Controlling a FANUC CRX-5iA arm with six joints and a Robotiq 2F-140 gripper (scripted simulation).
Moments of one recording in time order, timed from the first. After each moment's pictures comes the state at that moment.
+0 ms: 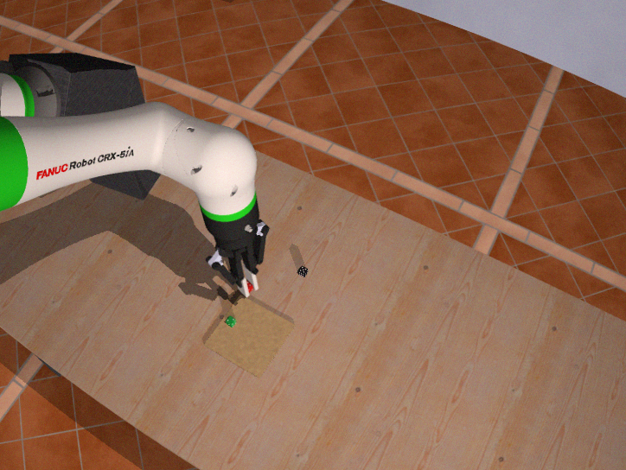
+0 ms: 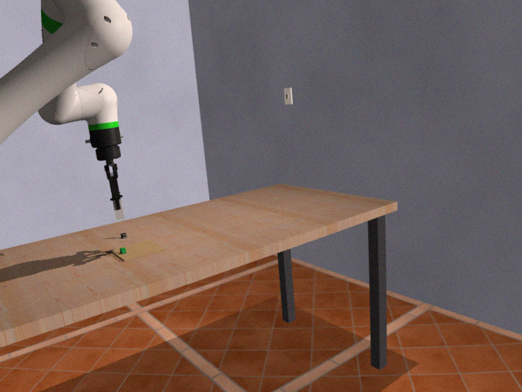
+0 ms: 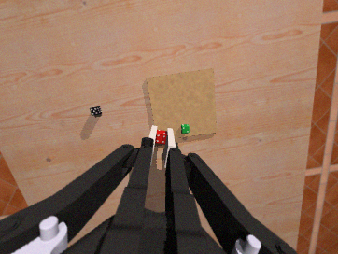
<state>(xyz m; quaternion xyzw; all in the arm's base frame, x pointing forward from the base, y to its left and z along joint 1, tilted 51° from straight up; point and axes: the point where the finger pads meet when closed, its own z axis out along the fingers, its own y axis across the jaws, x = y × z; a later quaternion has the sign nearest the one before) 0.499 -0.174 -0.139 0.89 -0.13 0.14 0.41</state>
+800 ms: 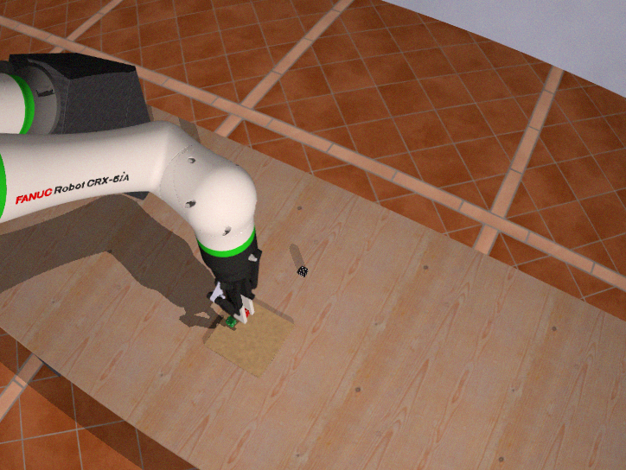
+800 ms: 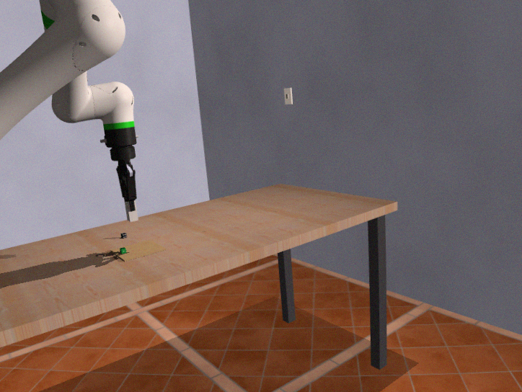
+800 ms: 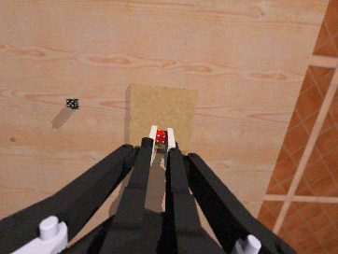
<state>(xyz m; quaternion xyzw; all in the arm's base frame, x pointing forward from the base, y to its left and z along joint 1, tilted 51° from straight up) 0.522 -0.207 -0.099 0.90 -0.02 0.08 0.42</state>
